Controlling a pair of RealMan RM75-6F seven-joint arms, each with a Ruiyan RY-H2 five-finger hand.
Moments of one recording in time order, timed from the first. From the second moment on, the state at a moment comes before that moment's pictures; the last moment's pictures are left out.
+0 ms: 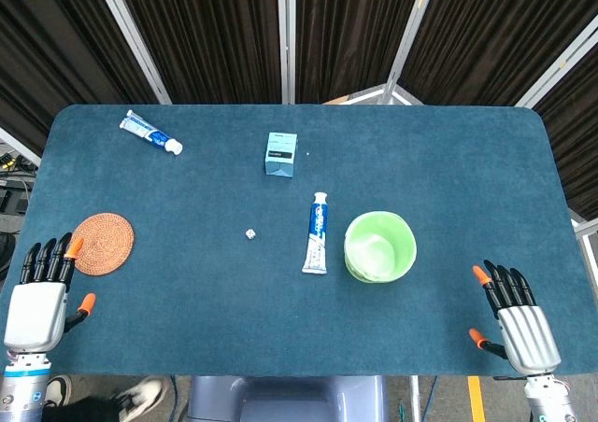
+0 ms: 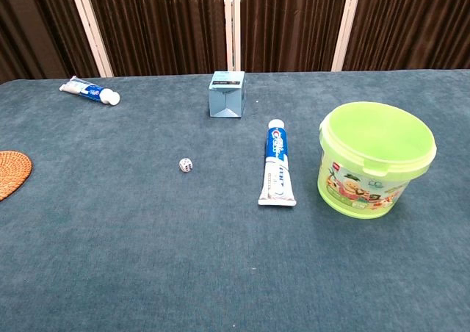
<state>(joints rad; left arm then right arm) -0.04 -1.29 -0.05 -1.76 1.53 1.58 0.46 0.03 -1.26 -0.02 -1.51 -1.66 1.55 -0.05</state>
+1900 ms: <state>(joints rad) -0.84 -1.75 -0.21 -1.12 1.28 0.77 0.62 0.06 -1.21 0.06 -1.51 -1.50 1.48 0.08</state>
